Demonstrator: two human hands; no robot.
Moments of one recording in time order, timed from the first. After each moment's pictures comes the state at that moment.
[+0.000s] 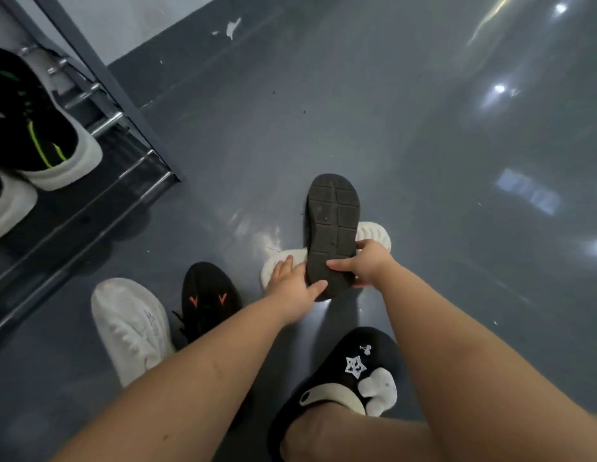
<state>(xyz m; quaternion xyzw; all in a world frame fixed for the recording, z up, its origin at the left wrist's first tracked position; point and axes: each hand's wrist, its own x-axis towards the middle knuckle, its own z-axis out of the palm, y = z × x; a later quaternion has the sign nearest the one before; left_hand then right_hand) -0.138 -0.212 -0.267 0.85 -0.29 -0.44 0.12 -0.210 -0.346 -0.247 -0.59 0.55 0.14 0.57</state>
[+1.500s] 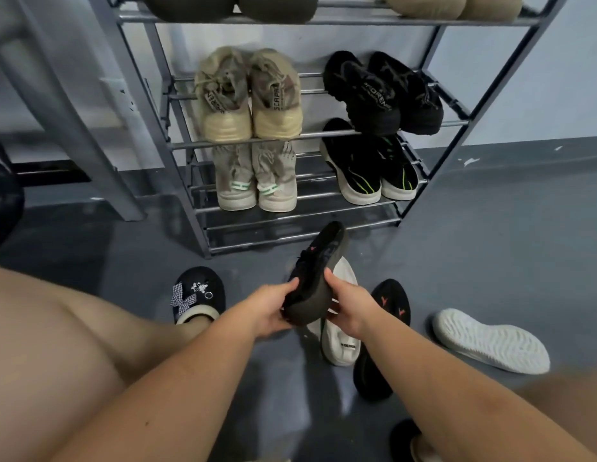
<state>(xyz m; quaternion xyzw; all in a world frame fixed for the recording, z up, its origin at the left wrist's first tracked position) -0.107 0.174 -0.146 0.54 0.30 -0.38 0.69 -0.125 0.037 -0.139 -0.51 0.36 0.22 0.75</state>
